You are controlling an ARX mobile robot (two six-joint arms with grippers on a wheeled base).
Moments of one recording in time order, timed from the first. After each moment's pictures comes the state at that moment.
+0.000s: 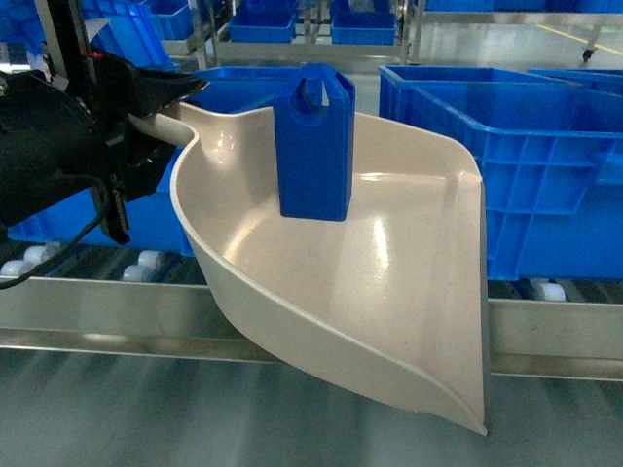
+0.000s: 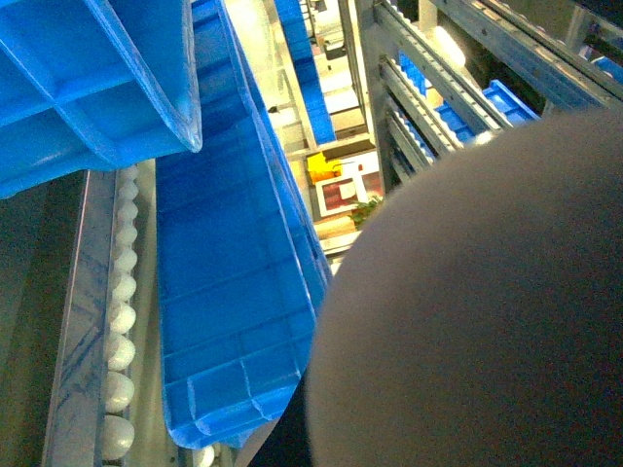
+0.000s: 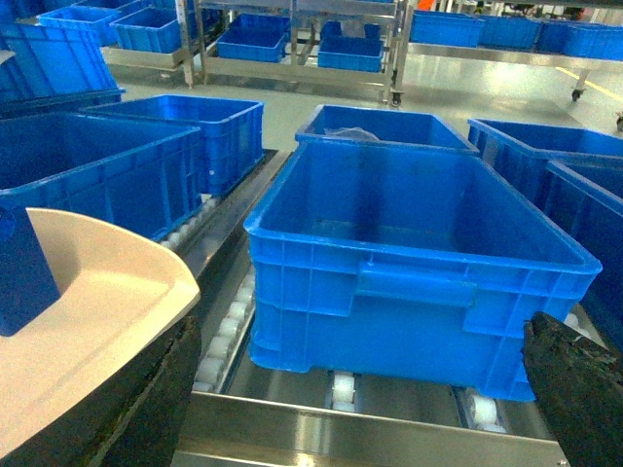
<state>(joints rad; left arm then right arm) -0.20 1.83 0.66 1.28 0.29 -1.36 0.13 0.61 0.36 0.20 0.07 -0.07</state>
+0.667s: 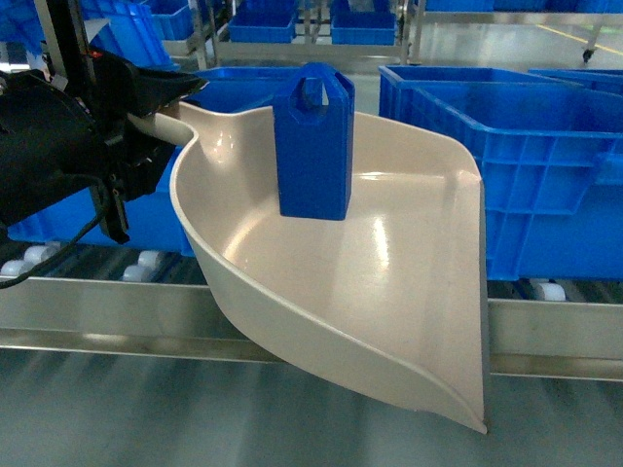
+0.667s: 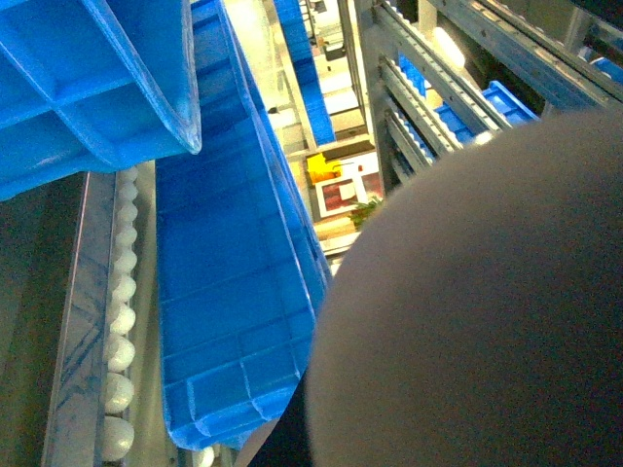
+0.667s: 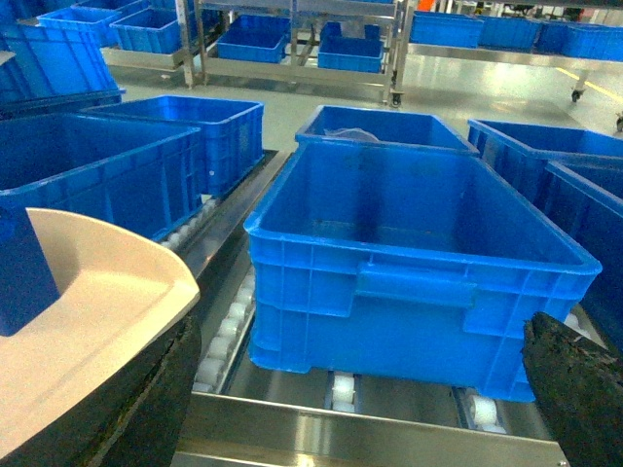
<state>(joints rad) -0.20 1.83 0.66 1.28 0.29 -1.36 0.13 0.61 0.36 0.20 0.07 -0.07</state>
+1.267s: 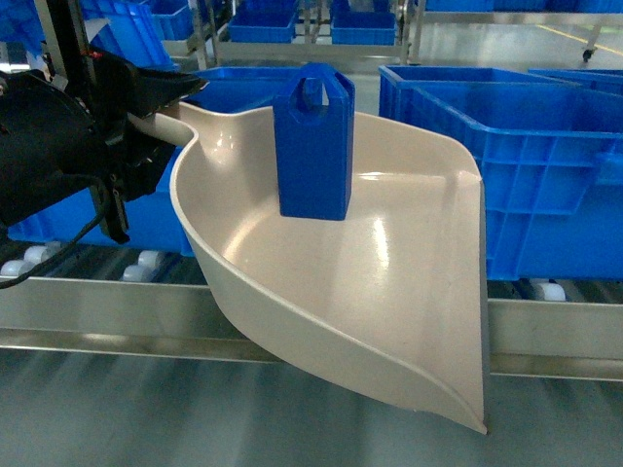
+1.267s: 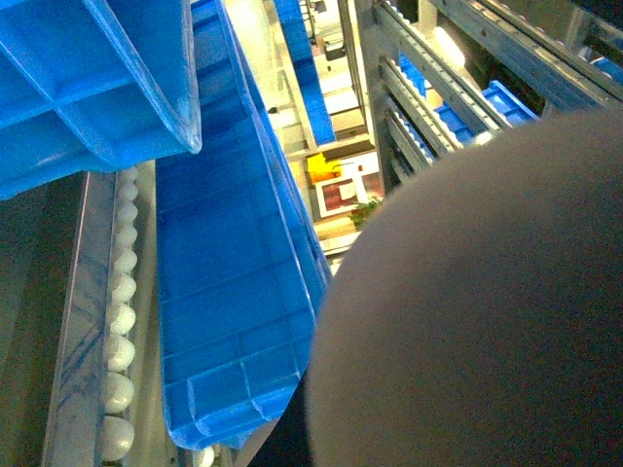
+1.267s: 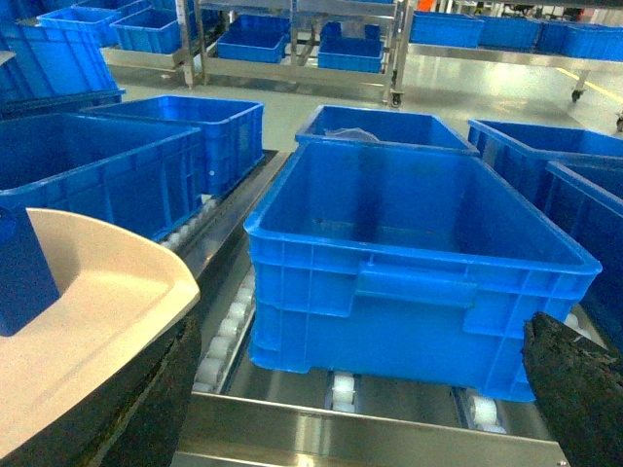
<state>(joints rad) -0.20 1.83 0.66 1.28 0.29 -1.36 0.13 0.61 0.36 0.20 0.07 -0.07</state>
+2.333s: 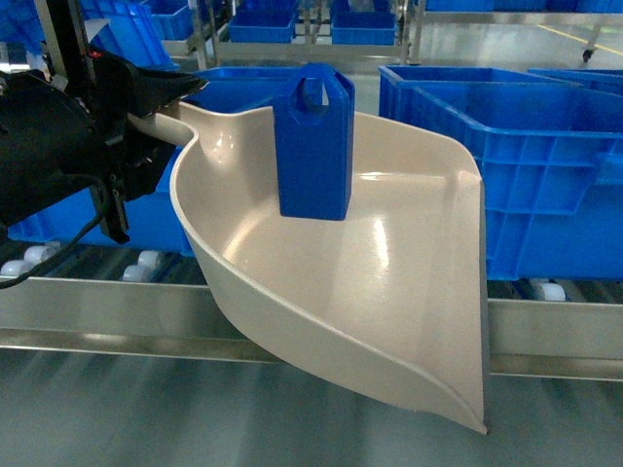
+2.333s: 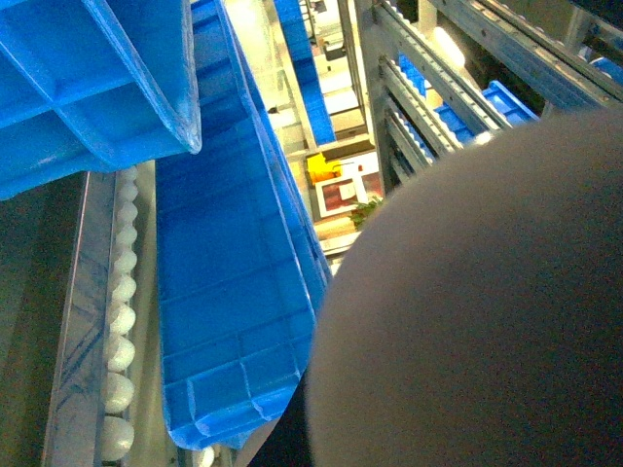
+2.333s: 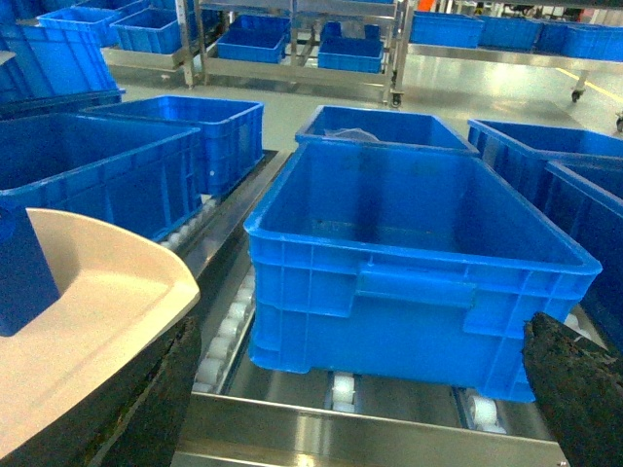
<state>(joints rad) -0.20 1.83 0.66 1.28 0.29 -1.36 0.13 0.61 0.36 0.20 0.07 -0.07</state>
